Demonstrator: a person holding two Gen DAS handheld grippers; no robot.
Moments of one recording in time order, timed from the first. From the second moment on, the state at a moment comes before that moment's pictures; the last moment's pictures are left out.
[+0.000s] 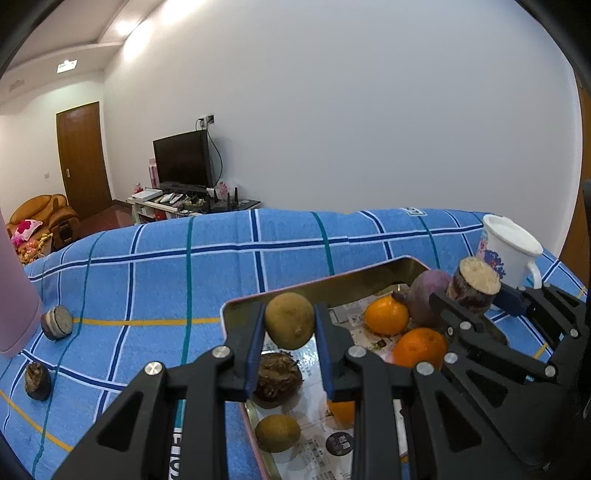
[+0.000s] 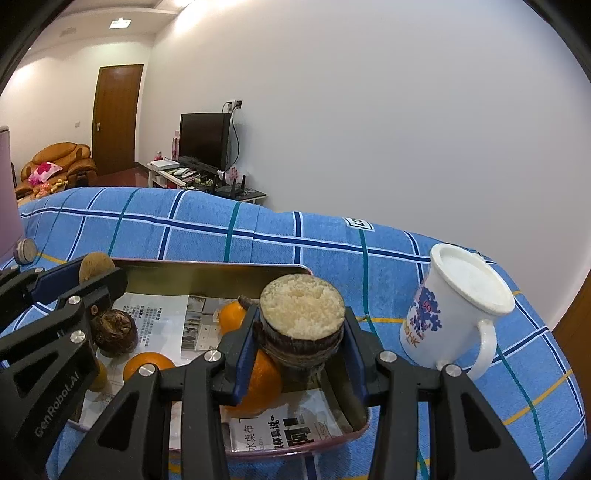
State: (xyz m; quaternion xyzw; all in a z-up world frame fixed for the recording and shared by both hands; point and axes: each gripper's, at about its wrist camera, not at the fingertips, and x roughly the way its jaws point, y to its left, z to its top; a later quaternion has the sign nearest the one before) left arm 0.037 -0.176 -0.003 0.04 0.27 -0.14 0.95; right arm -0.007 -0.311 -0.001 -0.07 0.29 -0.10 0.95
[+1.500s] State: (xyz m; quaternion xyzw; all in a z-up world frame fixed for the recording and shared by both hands) left arm 0.014 -0.168 0.005 0.04 0.22 -0.10 0.97; right arm -0.031 -0.338 0.020 0.05 0.19 -0.07 0.98
